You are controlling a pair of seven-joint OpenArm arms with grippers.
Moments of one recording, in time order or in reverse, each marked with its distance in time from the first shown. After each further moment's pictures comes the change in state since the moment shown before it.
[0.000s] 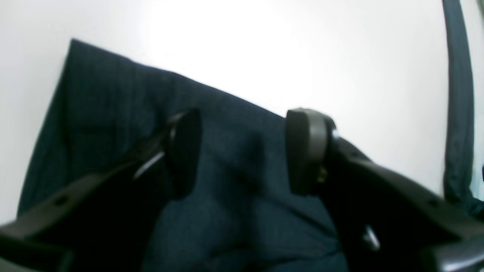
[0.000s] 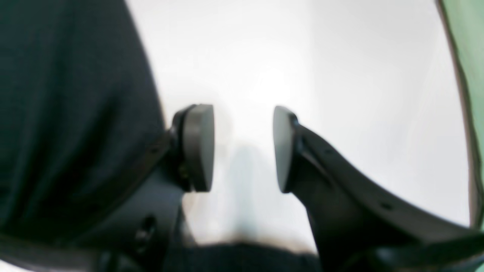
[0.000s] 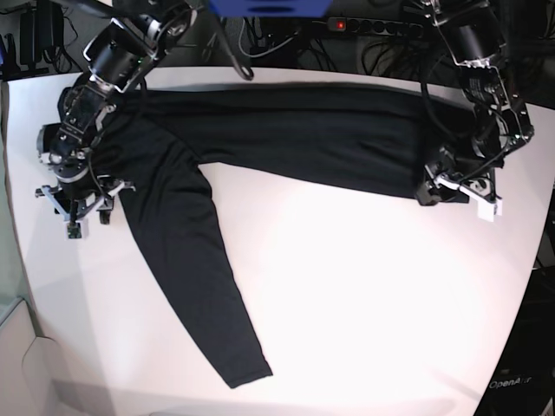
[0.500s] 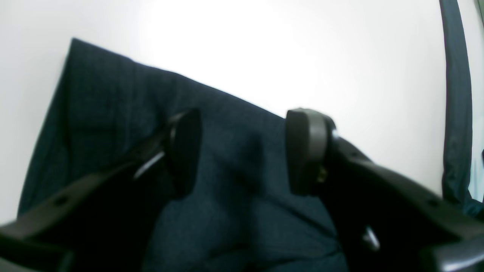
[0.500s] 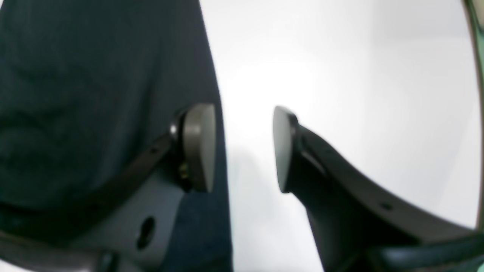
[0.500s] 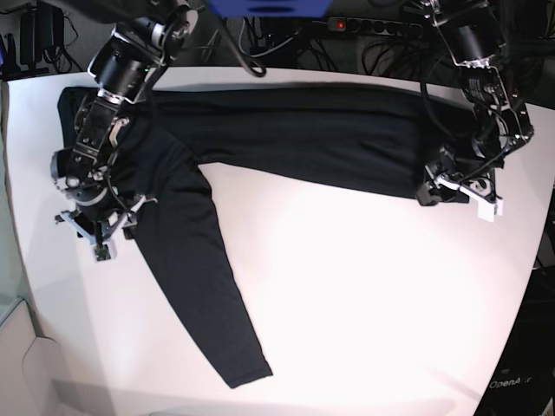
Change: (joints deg) left arm -0.1 0.2 -0.2 0.0 0.2 0.0 0.1; right arm 2.2 -0.1 -9.1 -0.1 0.2 -0.1 -5.4
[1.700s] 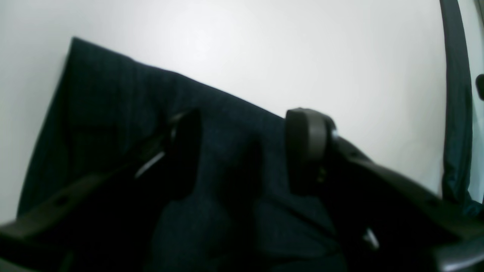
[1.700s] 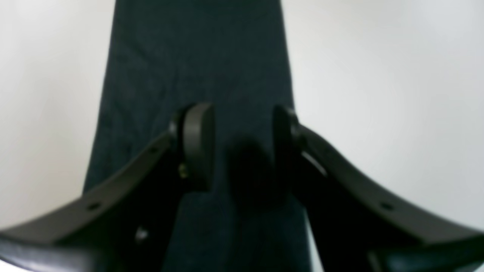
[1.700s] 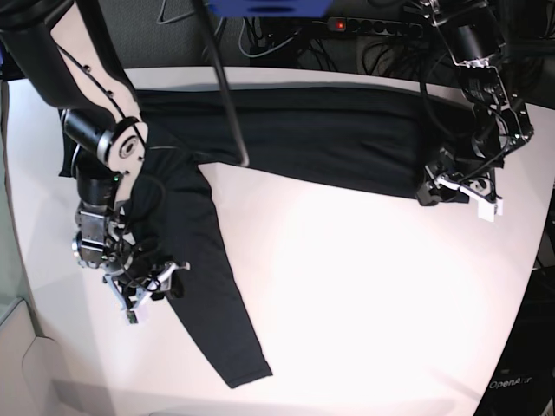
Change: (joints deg) left arm 0.0 0.1 0.0 0.0 0.0 0.2 0.0; right arm 27.7 9.8 -0.7 -51.6 -0.2 -0.2 15.0
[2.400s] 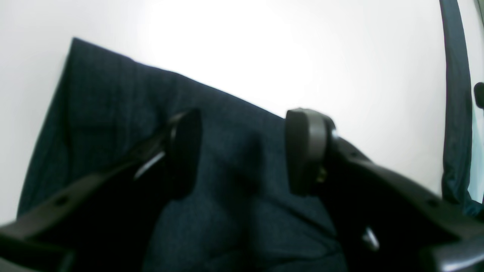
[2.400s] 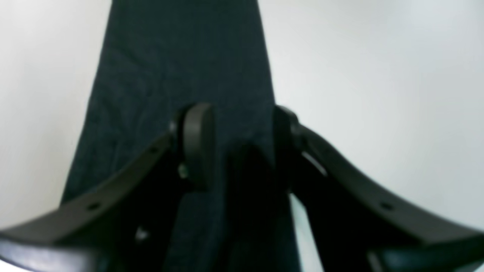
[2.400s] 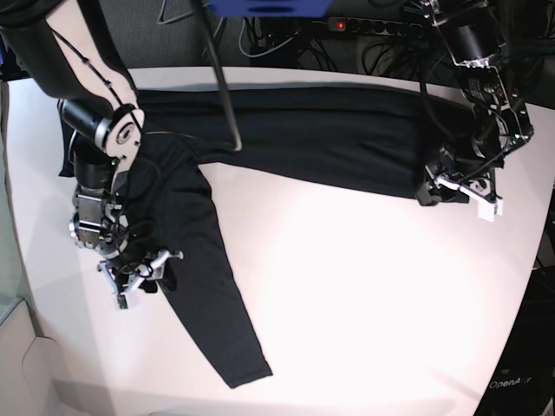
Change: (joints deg) left arm 0.0 0.0 0.0 0.0 0.0 0.0 0.0; right arm -3.7 1.2 0.0 -0.3 0.0 0.0 9.2
